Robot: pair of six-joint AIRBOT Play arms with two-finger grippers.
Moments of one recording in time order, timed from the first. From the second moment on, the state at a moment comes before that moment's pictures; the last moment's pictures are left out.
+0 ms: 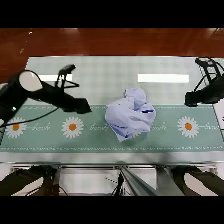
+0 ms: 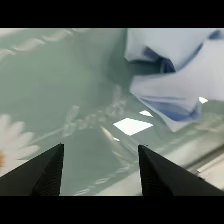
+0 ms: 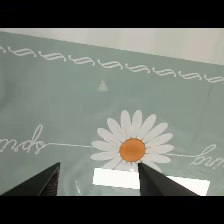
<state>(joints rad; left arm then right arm) -0.30 -1.15 0.97 1.02 -1.22 -1.45 -0.07 -1.11 1.14 -1.62 1.42 1.42</state>
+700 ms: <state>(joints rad) -0.31 -1.46 0.68 0.19 -0.99 -0.91 -0.44 -1.15 1.14 -1.12 1.40 1.28</state>
